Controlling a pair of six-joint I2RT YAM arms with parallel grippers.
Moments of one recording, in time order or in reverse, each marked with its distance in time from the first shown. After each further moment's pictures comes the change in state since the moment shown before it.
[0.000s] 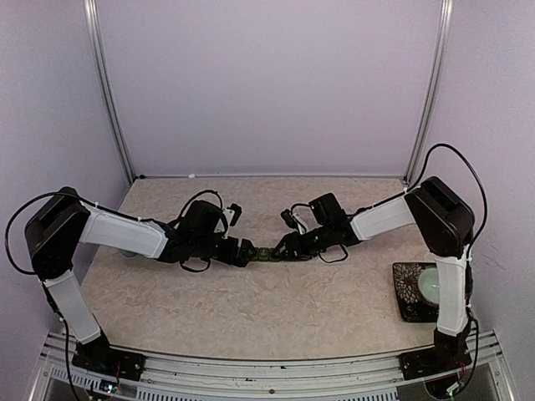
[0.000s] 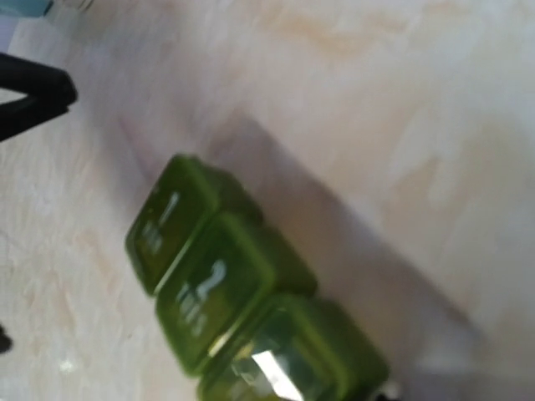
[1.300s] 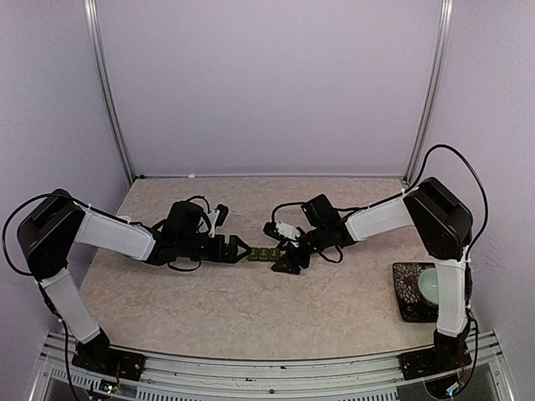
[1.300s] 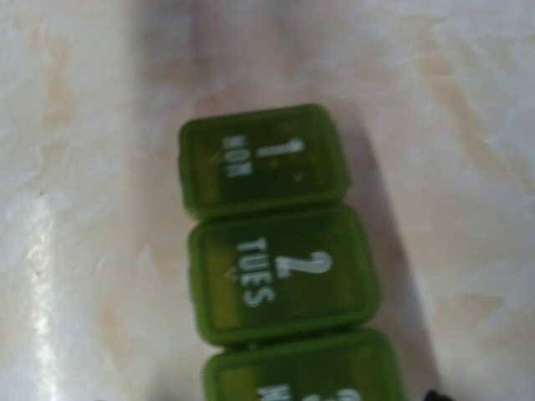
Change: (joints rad) left arm 0.106 -0.042 -0.124 0.152 0.276 -0.126; right arm 0.049 -0.013 0.023 -0.083 0.138 -0.887
